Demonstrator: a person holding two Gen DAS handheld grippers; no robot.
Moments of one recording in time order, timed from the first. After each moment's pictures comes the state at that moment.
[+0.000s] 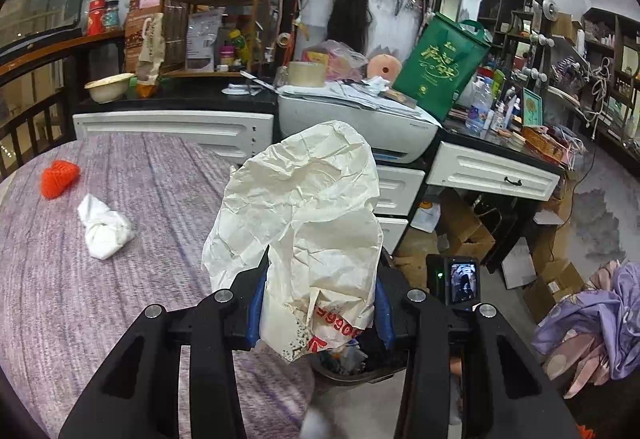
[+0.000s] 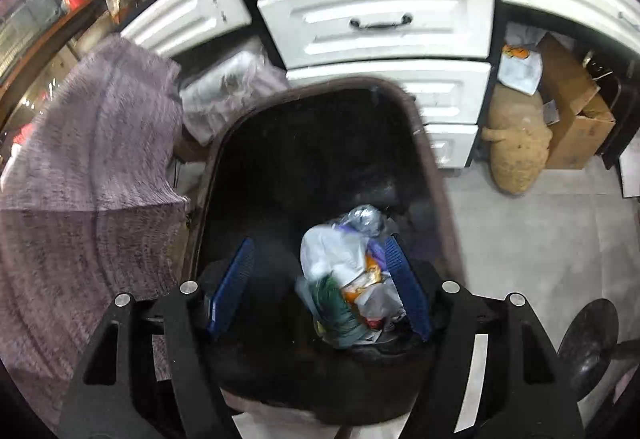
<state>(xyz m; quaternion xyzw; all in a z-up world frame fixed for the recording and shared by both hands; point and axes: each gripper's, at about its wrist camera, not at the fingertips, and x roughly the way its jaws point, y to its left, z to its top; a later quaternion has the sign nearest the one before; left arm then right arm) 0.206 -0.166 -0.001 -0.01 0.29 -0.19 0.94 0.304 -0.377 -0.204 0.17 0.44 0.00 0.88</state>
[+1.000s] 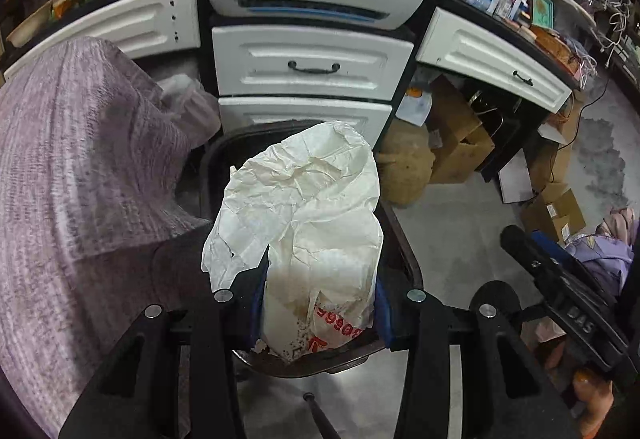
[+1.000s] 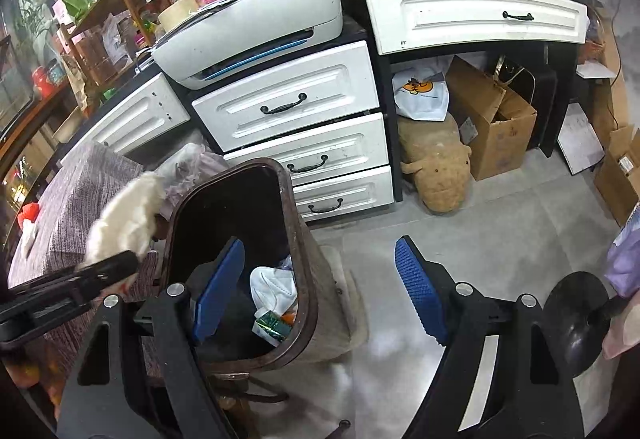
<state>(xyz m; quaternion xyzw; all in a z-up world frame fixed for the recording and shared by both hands) 0.282 -0.273 -0.122 0.04 0.48 -0.22 0.85 0.202 -0.470 -0.149 0.22 0.35 -0.11 0.90</state>
